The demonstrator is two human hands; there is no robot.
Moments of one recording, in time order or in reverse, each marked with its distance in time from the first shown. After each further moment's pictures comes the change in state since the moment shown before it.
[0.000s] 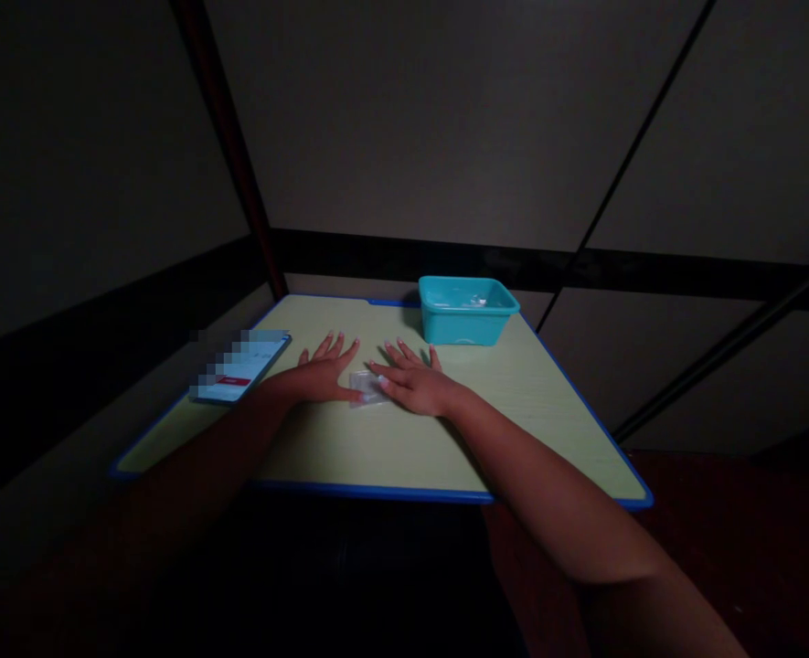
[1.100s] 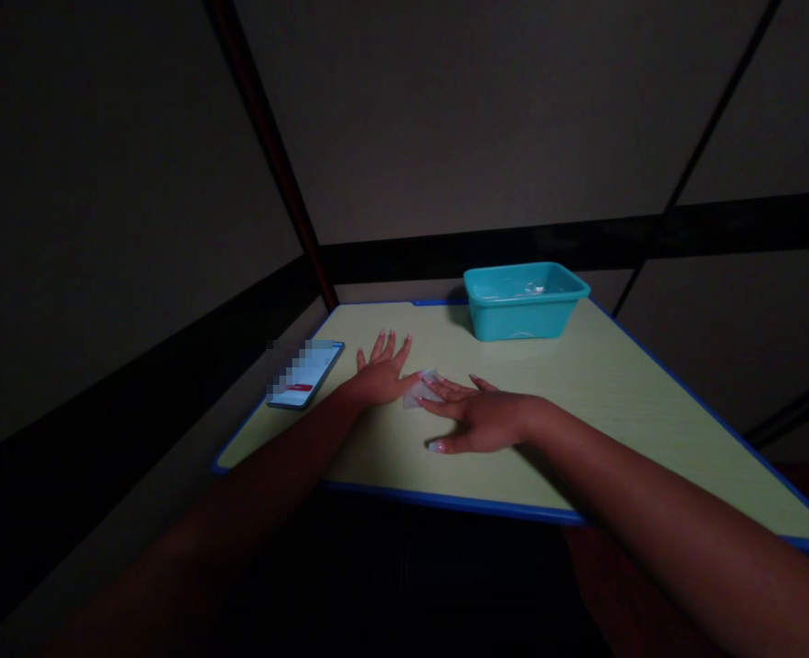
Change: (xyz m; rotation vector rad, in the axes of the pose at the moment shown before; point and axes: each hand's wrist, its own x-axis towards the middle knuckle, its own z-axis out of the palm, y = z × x) left_hand 0.007 0.016 0.009 0.030 0.159 -0.106; right_hand -0.023 -0.016 -0.007 0.107 -0.332 -0.122
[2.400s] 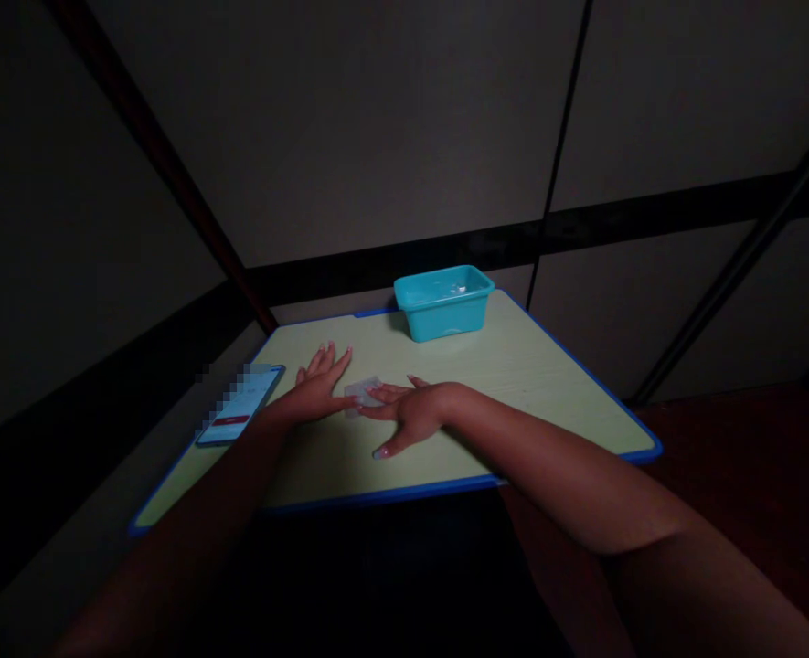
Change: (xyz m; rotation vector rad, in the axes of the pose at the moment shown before) left_hand -0.007 -0.009 -0.017 0.101 -0.045 0.103; right_hand 0.001 -0.006 -0.005 0.023 -0.018 0.002
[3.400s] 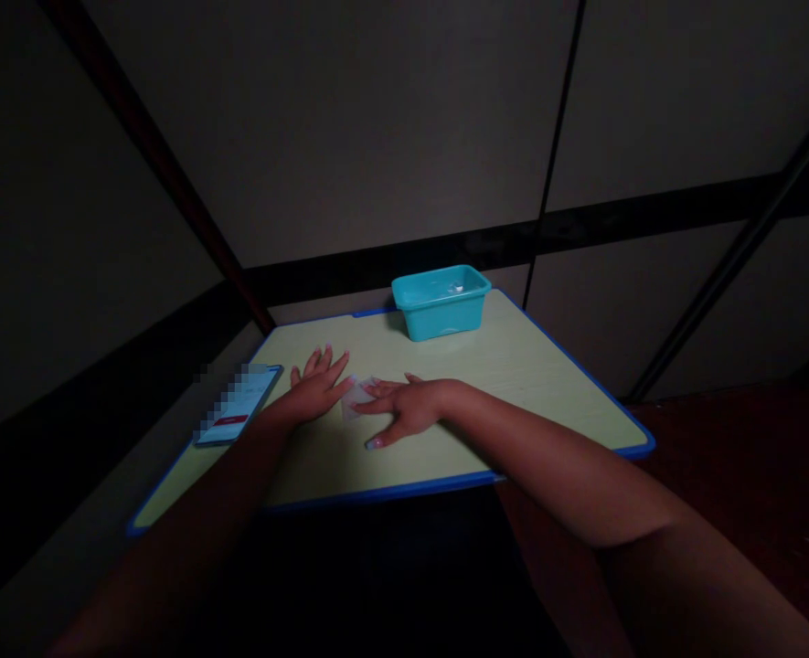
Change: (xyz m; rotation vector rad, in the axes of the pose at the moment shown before) left_hand 0.003 -0.001 0.007 0.012 0.023 -0.062; right_hand 0.000 0.002 -0.002 0.027 0.054 -0.044
